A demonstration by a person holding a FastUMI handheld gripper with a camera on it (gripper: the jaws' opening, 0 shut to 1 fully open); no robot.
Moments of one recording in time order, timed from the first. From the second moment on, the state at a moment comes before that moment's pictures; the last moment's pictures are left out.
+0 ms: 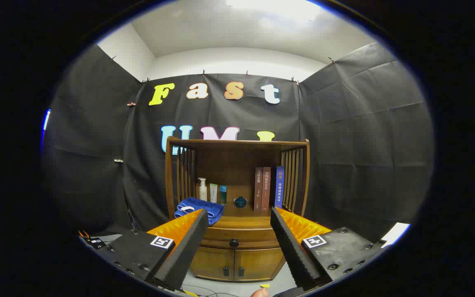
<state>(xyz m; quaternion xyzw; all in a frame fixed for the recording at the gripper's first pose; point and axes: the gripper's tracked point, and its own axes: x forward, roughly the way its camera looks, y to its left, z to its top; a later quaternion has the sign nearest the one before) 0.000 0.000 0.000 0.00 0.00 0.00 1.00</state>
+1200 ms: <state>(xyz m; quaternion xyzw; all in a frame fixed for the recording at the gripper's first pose) 0.005 0.011 -0.007 0.01 0.00 0.01 1.00</state>
